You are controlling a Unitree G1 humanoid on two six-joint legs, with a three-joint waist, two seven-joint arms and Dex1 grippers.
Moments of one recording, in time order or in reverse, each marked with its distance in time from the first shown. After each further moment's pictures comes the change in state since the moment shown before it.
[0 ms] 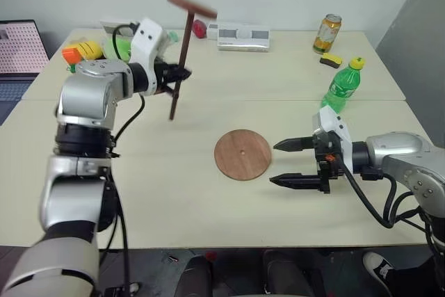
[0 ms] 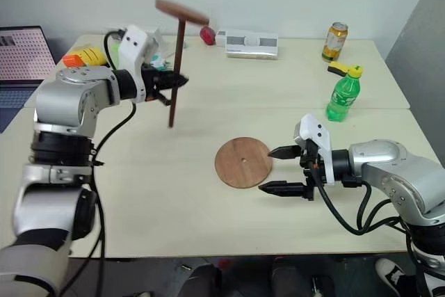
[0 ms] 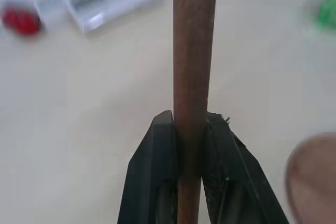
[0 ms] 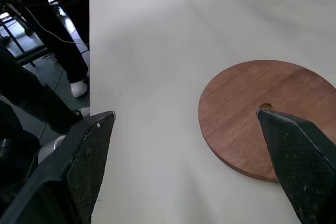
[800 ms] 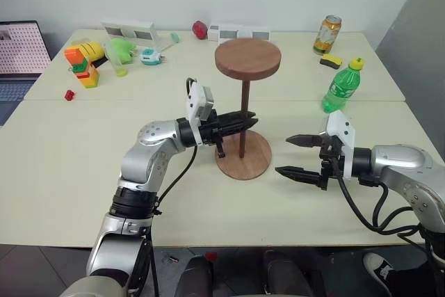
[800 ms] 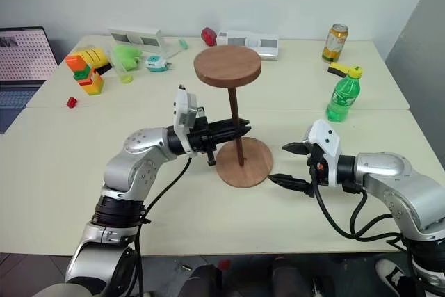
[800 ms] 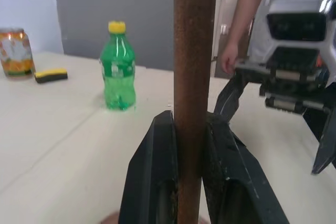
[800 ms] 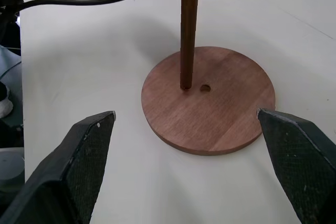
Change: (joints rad) left arm 0.361 -0.223 -0.133 -0.155 -0.141 -0.384 -0.260; right arm 0.134 0.017 -0.040 0.012 -0.117 -0.116 -0.111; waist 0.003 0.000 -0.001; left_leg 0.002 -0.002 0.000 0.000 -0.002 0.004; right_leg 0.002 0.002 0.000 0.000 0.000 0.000
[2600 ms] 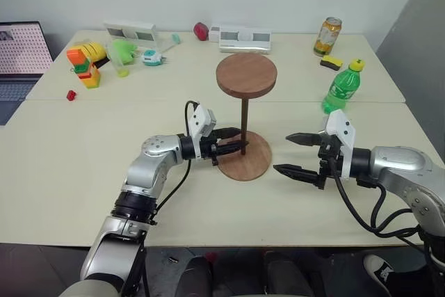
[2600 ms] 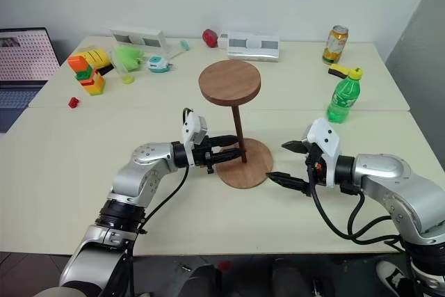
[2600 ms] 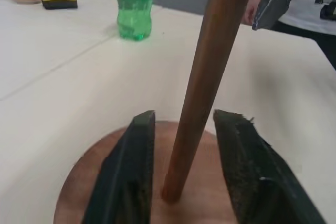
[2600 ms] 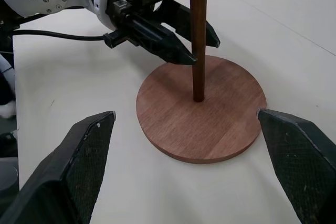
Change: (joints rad) left arm 0.036 0.052 -0.065 0.130 0.076 -0.057 -0.018; right arm 0.007 0.021 -0.012 -0.037 0.016 0.018 -0.061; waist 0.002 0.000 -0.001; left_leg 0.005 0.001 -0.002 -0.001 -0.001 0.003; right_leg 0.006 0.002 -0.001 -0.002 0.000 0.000
